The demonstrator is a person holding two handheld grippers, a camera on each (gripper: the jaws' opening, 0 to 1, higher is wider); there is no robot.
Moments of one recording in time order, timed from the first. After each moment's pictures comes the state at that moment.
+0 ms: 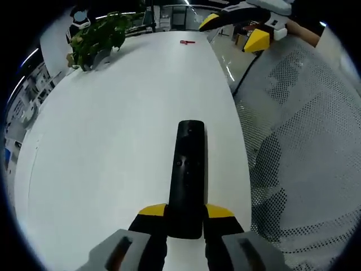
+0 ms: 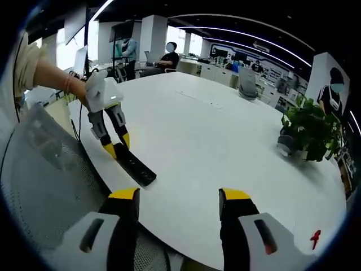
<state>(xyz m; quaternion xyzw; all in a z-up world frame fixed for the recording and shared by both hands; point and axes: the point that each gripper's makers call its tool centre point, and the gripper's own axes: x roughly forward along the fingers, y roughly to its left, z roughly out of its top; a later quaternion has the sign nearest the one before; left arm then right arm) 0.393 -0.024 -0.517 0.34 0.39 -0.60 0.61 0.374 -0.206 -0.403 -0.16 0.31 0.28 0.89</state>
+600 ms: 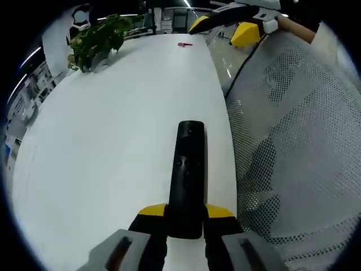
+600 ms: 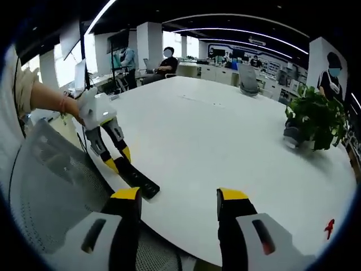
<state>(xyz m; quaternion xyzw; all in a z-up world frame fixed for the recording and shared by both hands) 0.369 -0.028 -0.518 0.32 0.39 -0.60 0.62 0.372 -0.200 -0.401 -0.10 0.31 0.30 0.90</state>
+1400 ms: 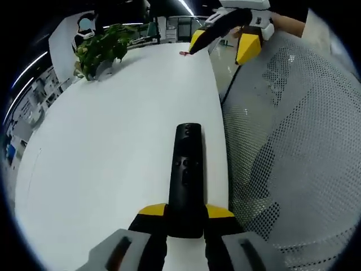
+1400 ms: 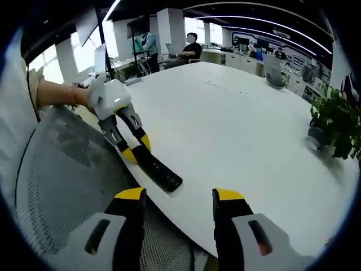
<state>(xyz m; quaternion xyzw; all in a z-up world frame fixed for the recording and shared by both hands) 0.359 -0.033 -0.518 0.32 0.36 -0.59 0.65 0.348 -0.171 -0.418 -0.13 0.37 0.39 0.83</state>
